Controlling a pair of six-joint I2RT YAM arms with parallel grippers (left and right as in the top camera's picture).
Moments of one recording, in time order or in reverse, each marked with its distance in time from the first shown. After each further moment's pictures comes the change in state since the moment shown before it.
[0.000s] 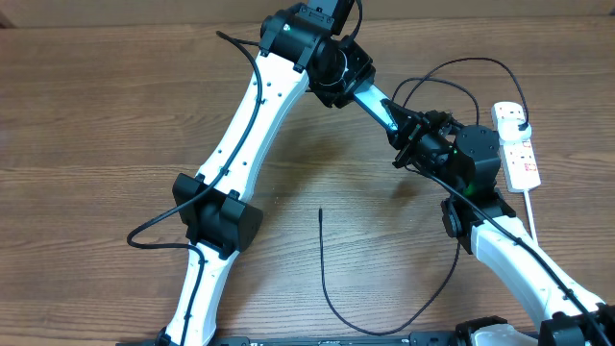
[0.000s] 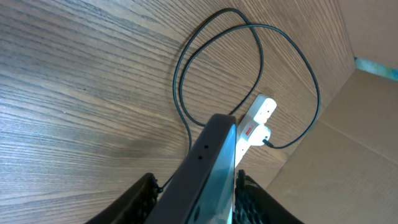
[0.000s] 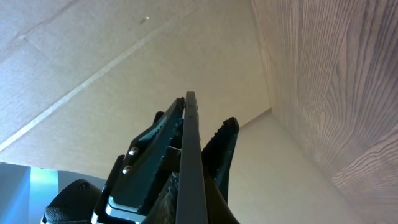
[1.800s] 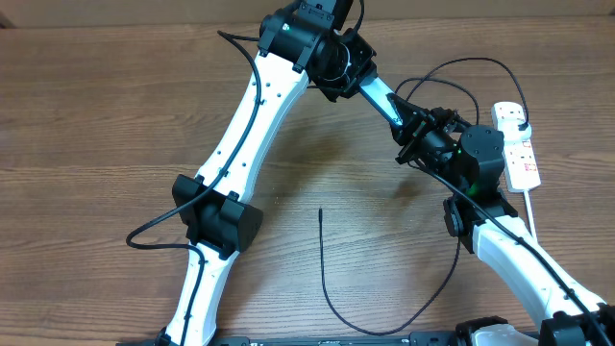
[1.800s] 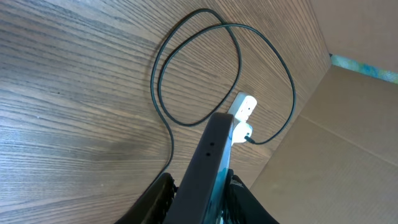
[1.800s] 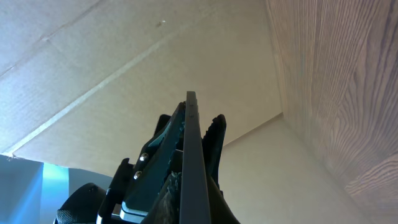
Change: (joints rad) left arm -0.004 0.000 0.017 0.041 0.020 -0.013; right arm -0.013 0.000 0.000 0.036 0.018 0.001
